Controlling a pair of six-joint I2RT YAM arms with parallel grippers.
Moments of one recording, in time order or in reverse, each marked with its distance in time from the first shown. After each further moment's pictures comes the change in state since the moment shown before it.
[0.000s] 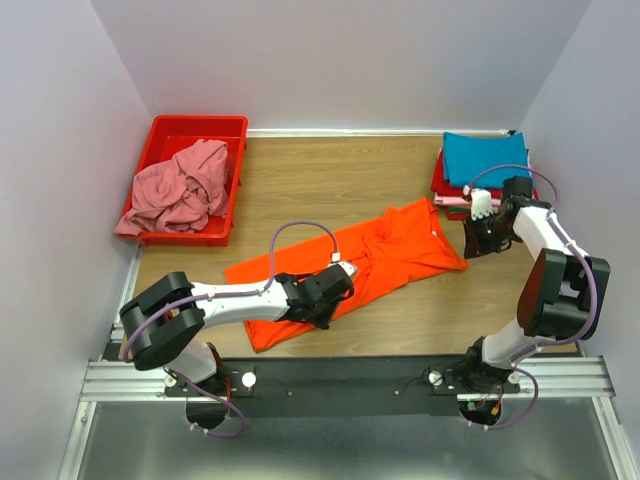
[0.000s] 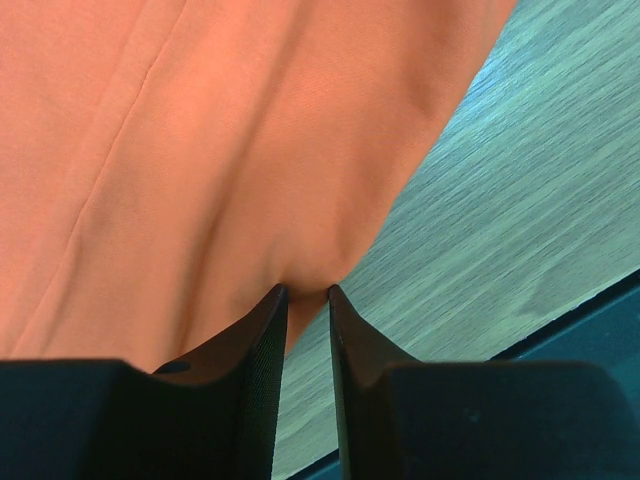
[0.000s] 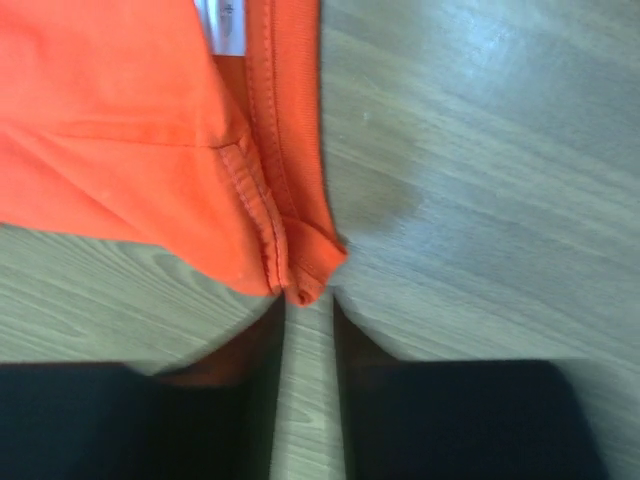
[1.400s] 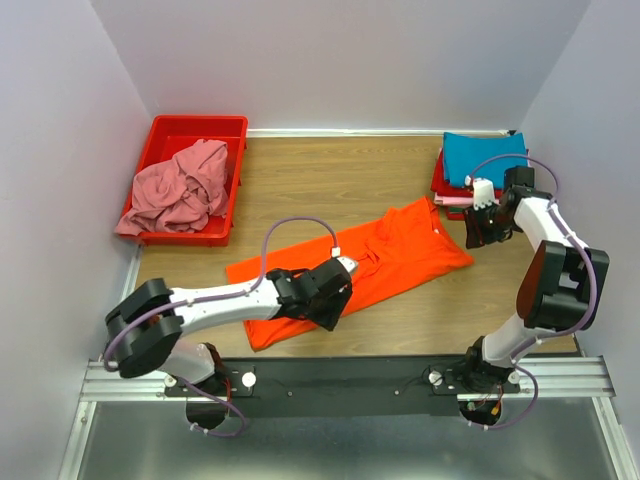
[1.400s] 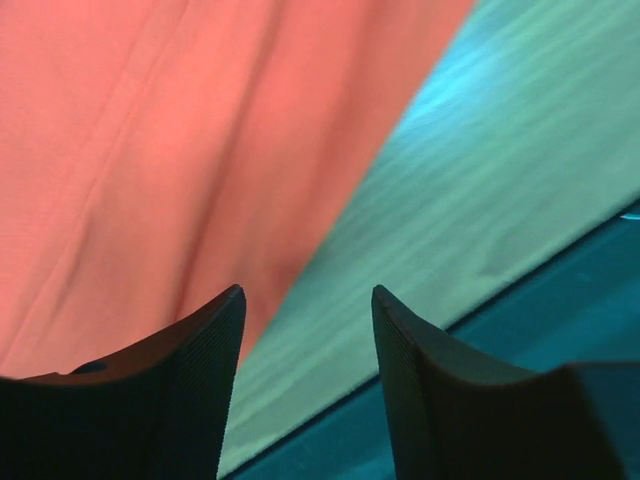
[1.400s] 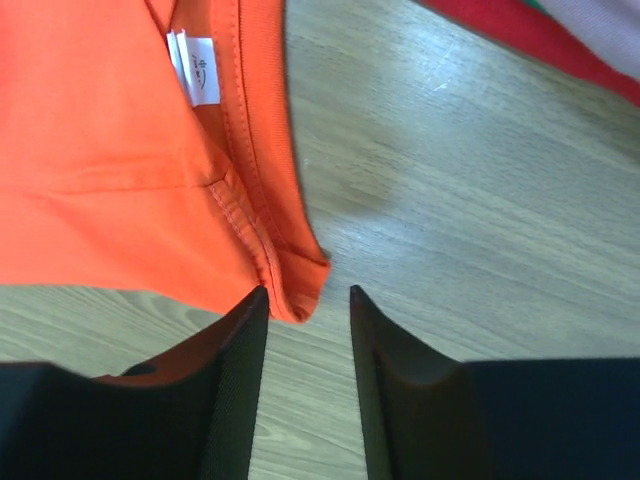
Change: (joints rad) left arm 0.000 -0.066 0.034 -0.077 0.029 0.007; right arm 0.000 0.058 0.094 0.011 0.037 -0.032
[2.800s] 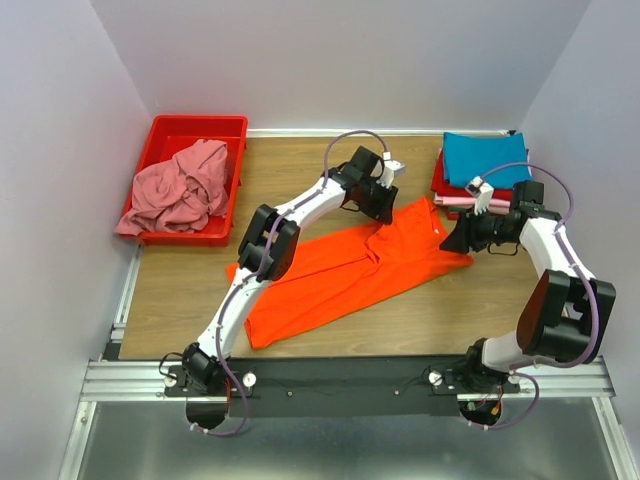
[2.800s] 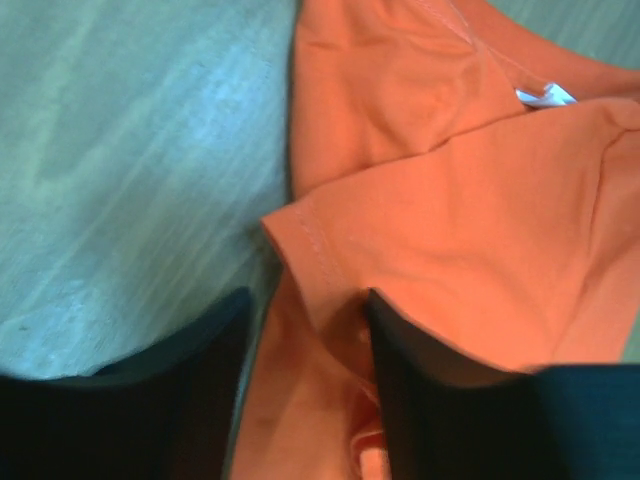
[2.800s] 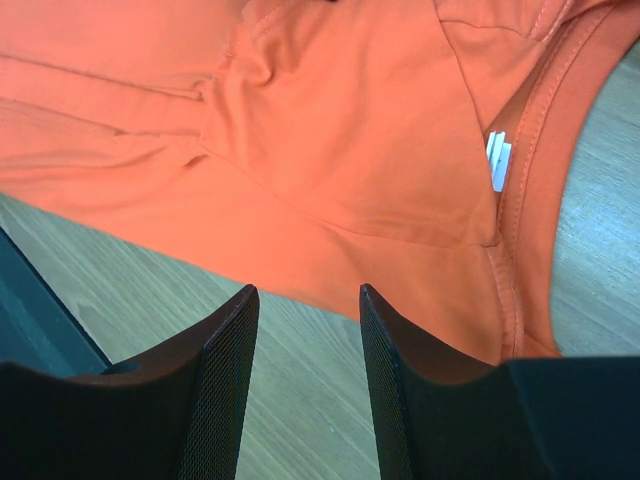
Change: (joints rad) left arm 0.437 1.121 1.421 -0.058 0.567 0.438; right arm -0.039 -0.191 -0.162 0.026 -0.562 0.065
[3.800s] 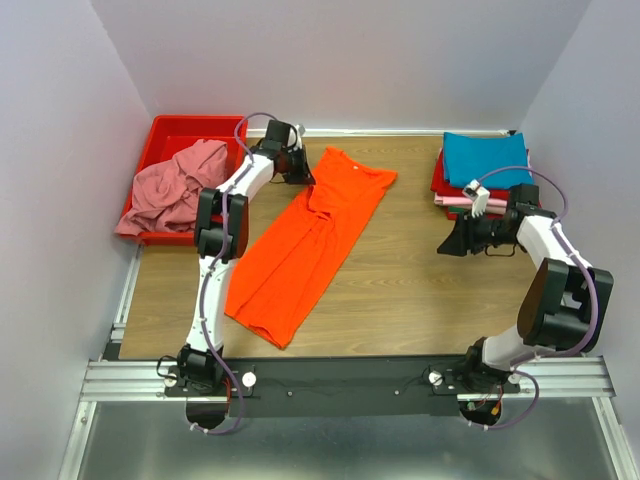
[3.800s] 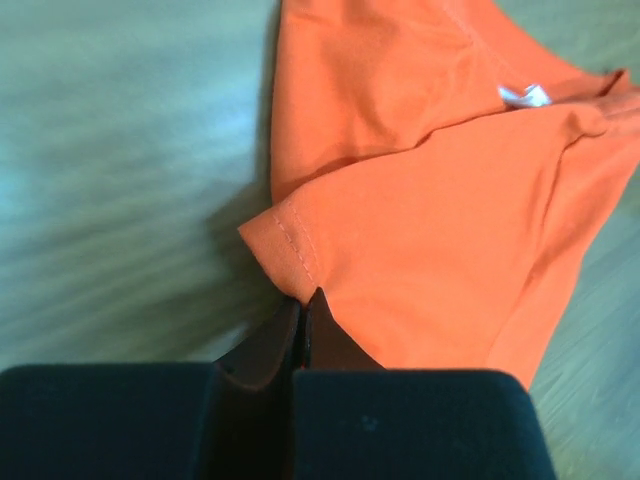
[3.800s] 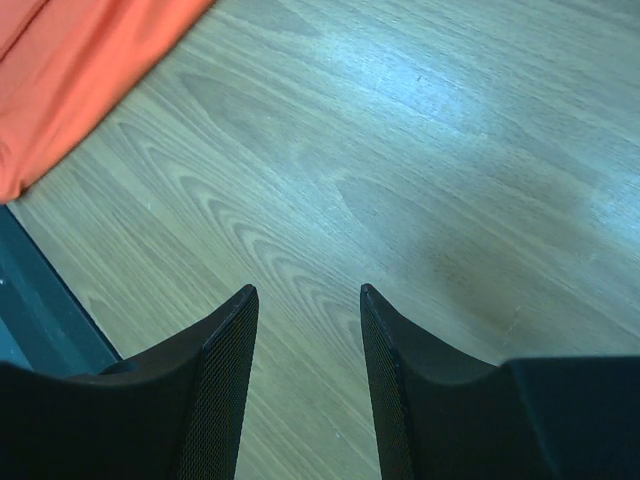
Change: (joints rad) left arm 0.391 -0.068 -0.136 0.050 -0.058 -0.330; right arm 0.000 0.058 -0.004 -0.001 -0.014 -0.004
